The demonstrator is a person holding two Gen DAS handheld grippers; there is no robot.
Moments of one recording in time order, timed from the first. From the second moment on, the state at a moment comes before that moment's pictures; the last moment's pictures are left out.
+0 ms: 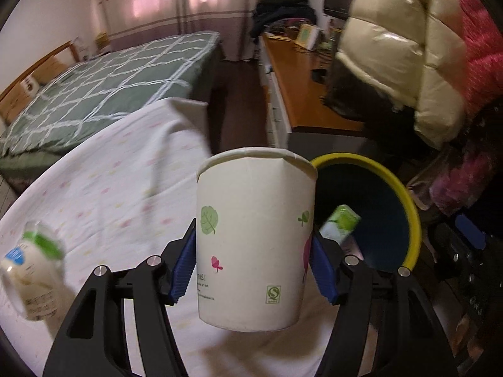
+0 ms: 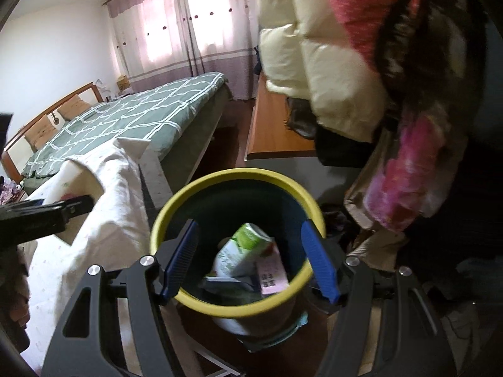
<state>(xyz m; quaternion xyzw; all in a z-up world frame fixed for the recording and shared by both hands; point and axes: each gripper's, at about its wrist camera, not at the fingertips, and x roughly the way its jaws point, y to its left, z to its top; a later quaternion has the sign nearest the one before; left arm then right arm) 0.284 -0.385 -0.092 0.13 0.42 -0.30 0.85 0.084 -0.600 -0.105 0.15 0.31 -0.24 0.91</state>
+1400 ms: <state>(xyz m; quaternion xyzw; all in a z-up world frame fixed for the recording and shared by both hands) 0.208 -0.209 -0.048 0.05 0.31 -0.19 0.93 0.082 -0.564 -0.090 0.13 0.30 -0.20 0.92</state>
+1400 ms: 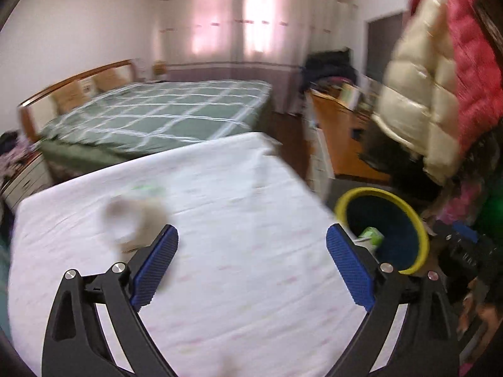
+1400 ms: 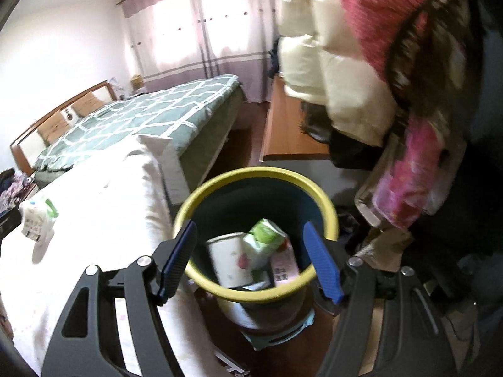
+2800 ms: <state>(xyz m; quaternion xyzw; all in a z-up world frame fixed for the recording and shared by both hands) 0.207 0.093 -0.091 -0.11 0.30 0.11 0.94 0.287 -0.223 -0.094 -0.05 0.36 0.07 0.93</state>
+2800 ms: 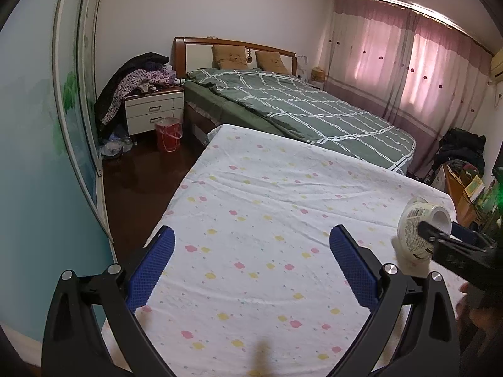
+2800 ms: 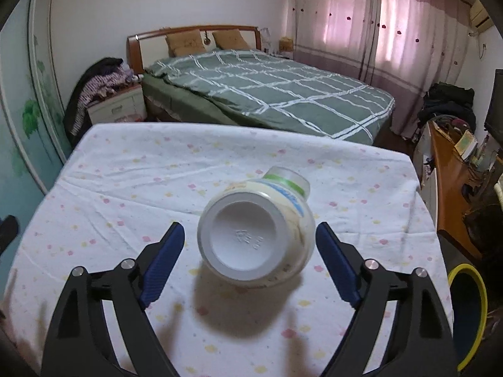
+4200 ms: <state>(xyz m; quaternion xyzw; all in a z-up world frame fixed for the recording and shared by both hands) 0.220 0.012 -0.076 -0.07 0.34 -0.02 0.94 0.186 -0.558 -0.119 0.18 0.35 -0.29 0.87</state>
